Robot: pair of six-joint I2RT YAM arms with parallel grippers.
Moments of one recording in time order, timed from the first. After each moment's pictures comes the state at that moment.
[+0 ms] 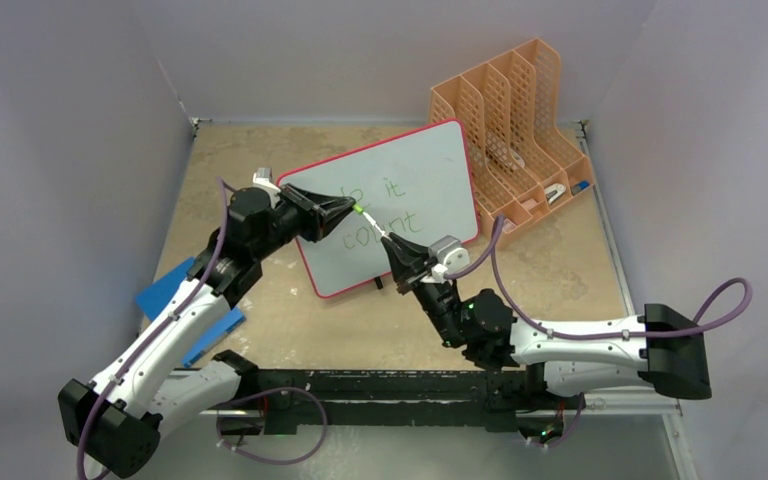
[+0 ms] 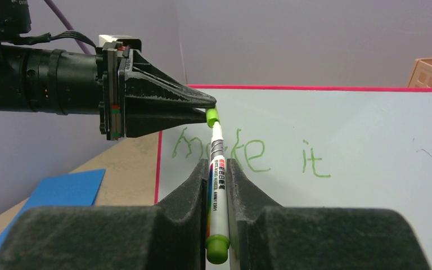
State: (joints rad) left arm -0.48 0.96 0.87 -0.14 0.19 -1.58; right arm 1.34 1.11 0.57 0.96 0.70 -0.20
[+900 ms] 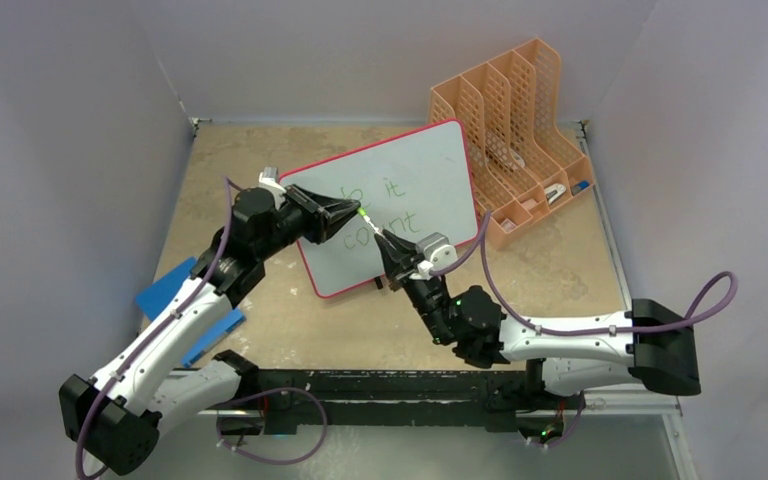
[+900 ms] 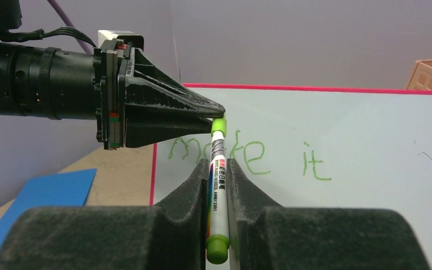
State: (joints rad) left arm -0.50 0.97 0.87 -0.13 0.21 -1.58; right arm 1.34 1.19 0.62 0.97 0.72 -0.22
